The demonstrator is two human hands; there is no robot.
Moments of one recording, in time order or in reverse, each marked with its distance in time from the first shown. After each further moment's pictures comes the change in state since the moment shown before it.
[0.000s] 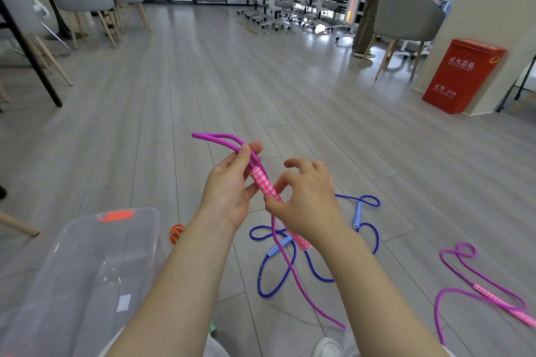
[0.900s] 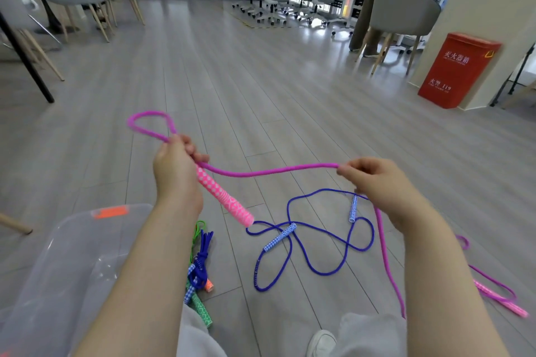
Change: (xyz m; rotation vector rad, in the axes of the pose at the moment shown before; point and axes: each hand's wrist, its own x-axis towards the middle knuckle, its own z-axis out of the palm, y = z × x) left_hand 0.026 0.029 -0.034 -0.109 0.352 0.247; right_hand -0.004 0.080 -0.072 0.590 -0.089 0.391
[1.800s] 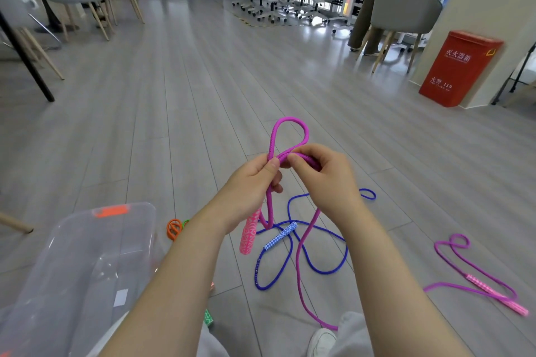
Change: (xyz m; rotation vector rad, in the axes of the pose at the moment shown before) left_hand -0.055 -0.030 0.020 0.725 -0.794 0.022; right_hand -0.001 -0.028 0.072 0.168 0.049 -0.312
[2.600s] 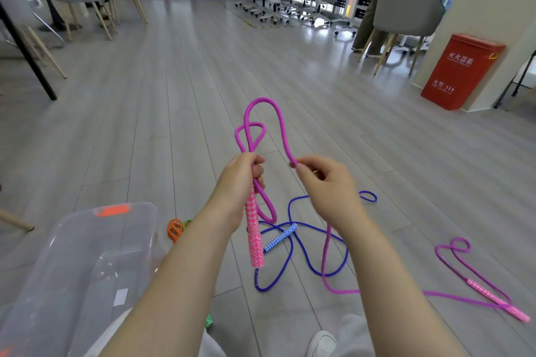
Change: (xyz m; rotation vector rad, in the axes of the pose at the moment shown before) left_hand 0.012 -0.002 -0.002 -0.424 0.324 -0.244; right_hand -0.004 0.009 0.004 -0.141 0.024 0.072
